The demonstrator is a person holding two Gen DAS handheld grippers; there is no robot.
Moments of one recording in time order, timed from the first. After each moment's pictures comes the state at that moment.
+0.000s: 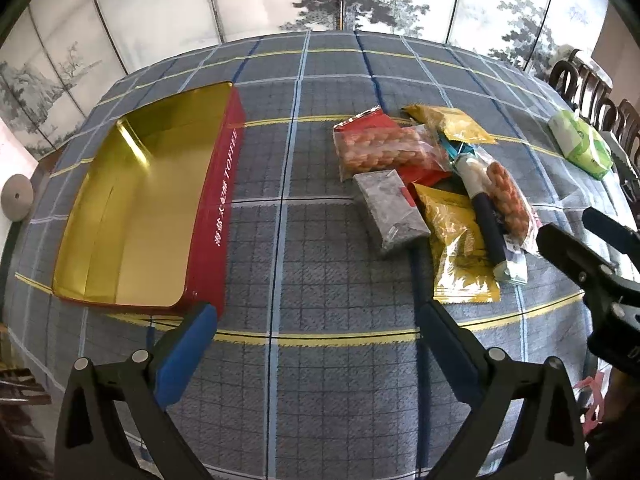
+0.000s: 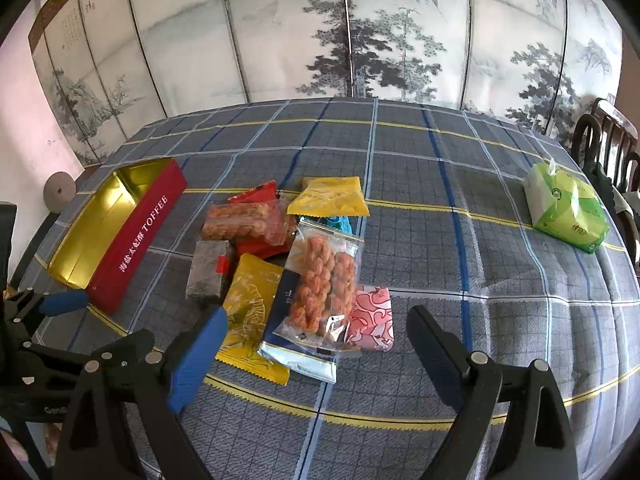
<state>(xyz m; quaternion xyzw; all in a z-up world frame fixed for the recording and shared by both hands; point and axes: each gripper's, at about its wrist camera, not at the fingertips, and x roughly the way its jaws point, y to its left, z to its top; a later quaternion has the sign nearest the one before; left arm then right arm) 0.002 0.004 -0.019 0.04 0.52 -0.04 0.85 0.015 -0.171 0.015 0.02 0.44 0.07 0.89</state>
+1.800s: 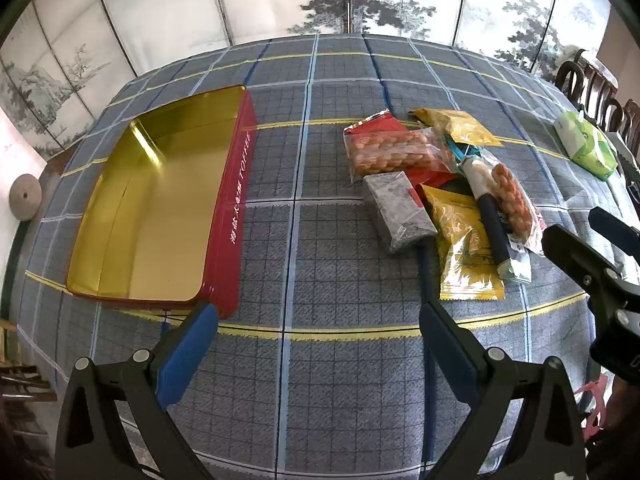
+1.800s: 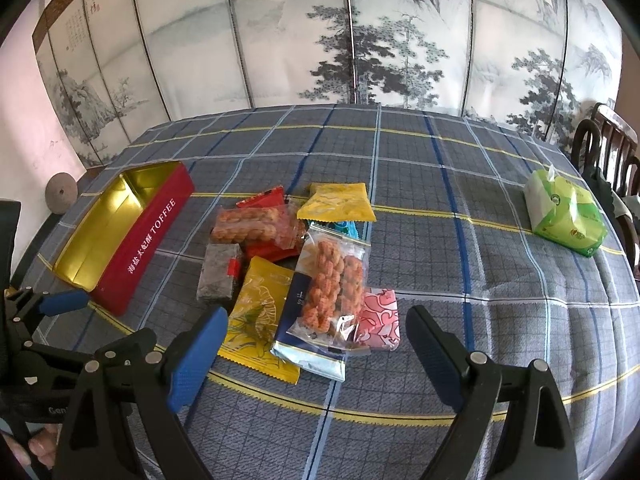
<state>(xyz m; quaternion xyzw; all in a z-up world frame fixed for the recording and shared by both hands) -0.002 0.006 -0.011 0.05 0.52 -0.02 0.85 0.010 -0.163 0.023 0.02 0.43 0.07 0.90</state>
